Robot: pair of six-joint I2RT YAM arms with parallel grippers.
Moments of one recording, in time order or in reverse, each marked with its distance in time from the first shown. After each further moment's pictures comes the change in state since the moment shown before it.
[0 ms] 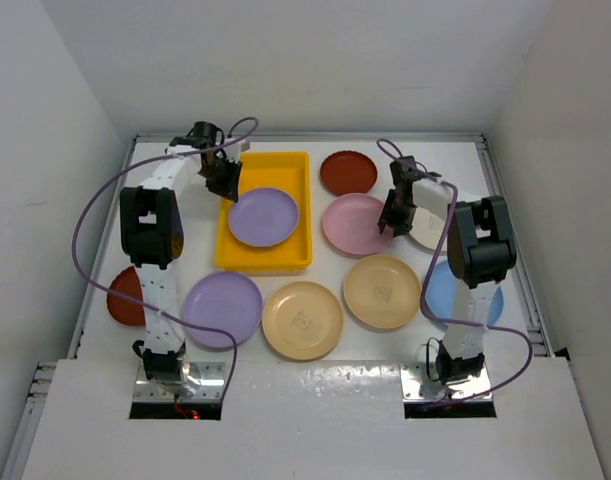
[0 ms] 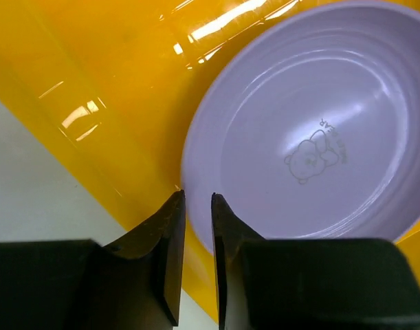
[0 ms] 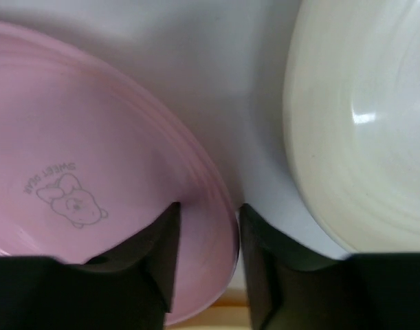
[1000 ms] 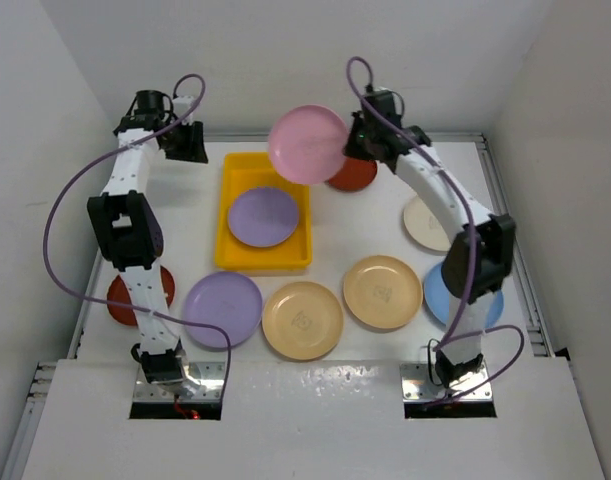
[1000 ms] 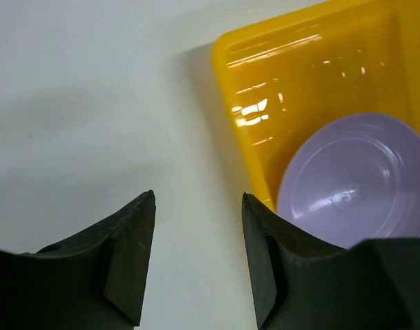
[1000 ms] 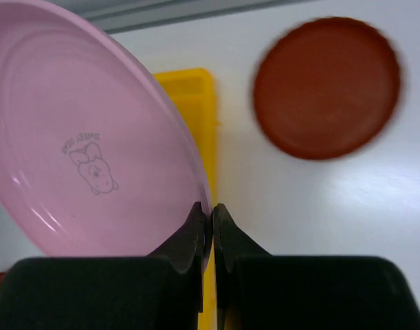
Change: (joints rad) left arm 0.176 -0.034 0.221 0.011 0.050 -0.072; right arm 0.207 -0.135 0.449 0.035 0.071 -0.030
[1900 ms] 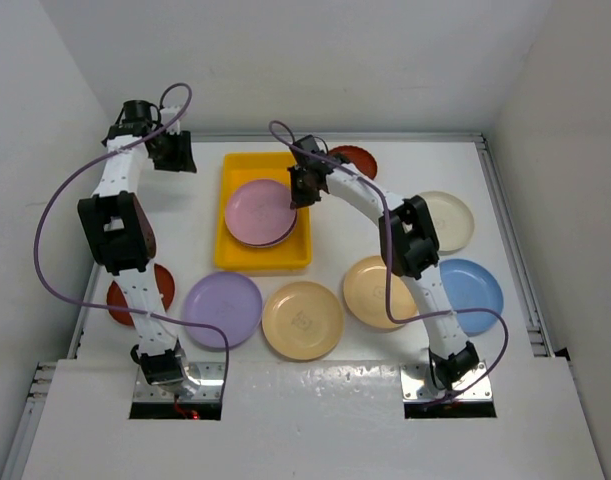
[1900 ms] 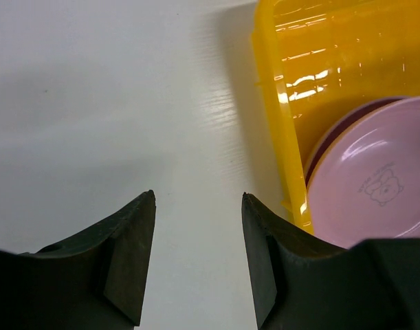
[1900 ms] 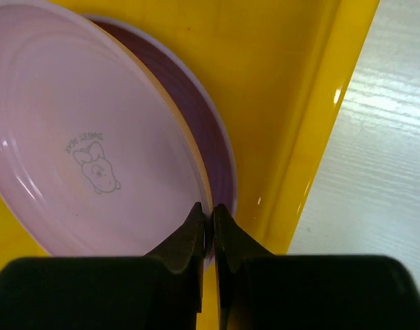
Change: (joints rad) left arm 0.083 -0.034 -0.107 0.020 -0.013 -0.002; right arm 0.200 0.523 0.305 -0.097 -0.165 -0.034
